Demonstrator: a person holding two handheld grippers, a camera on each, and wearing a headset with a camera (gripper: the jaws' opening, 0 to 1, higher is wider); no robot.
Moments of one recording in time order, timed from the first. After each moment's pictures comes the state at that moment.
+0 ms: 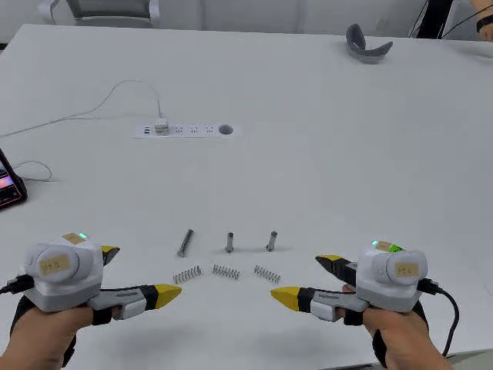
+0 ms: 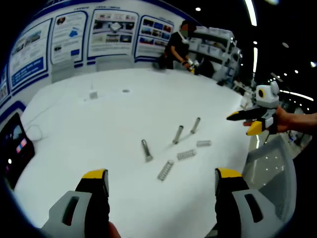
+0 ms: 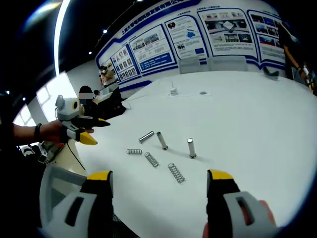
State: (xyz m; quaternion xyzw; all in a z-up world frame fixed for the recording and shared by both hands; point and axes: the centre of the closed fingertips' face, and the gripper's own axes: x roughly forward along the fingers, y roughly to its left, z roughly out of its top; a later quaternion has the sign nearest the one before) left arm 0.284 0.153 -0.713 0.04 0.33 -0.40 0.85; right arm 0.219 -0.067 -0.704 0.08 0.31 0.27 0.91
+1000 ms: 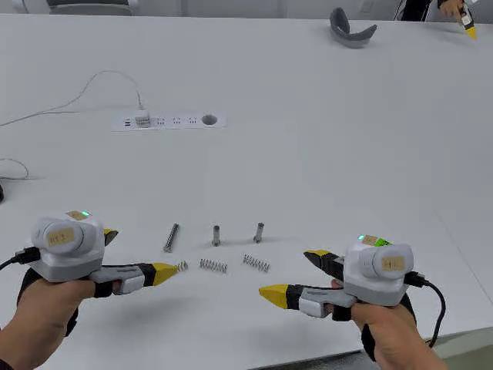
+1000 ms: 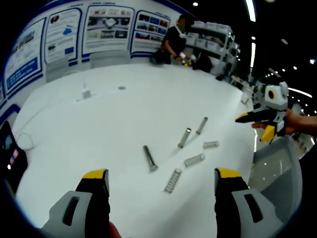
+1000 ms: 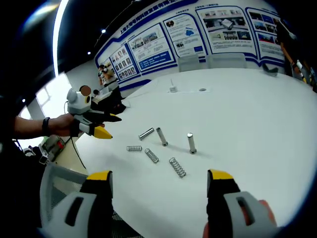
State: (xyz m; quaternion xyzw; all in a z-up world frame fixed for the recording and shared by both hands) left arm 0.316 0.131 -0.732 0.06 0.34 -0.41 0.84; right arm 0.213 -0.069 -0.713 0.09 0.32 0.26 0.91
